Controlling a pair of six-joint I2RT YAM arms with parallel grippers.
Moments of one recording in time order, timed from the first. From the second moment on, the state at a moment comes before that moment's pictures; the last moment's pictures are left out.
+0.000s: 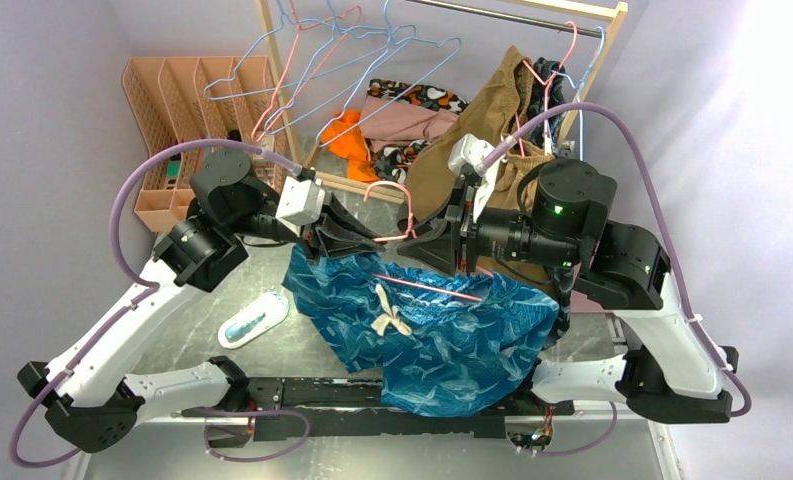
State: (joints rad) left arm -0.73 1.09 1.36 -0.23 0.98 0.13; right arm 1.06 1.14 1.84 -0.87 -0.24 0.09
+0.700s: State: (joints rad) left arm -0.73 0.88 1.19 -0.11 0.59 0.10; right arm 1.06 1.13 1.95 -1.00 -0.03 0.12
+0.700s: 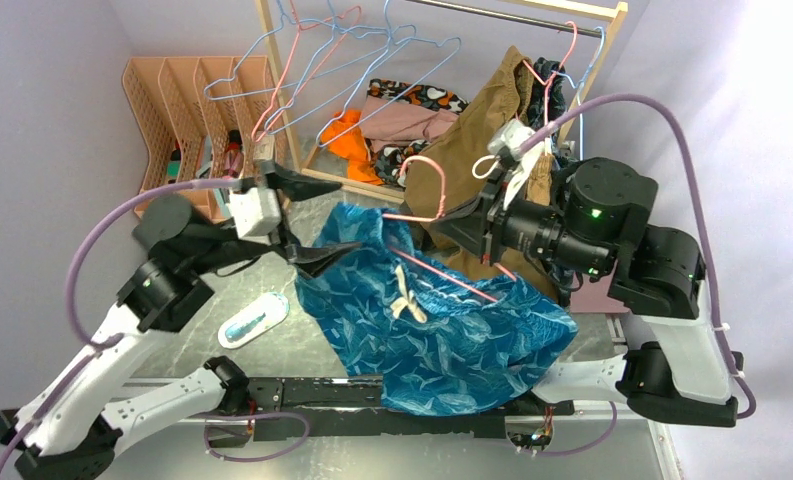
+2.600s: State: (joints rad) left arm -0.73 0.44 0.90 -0.19 -0.09 -0.03; right arm 0.72 1.47 2.25 -0.77 0.53 0.18
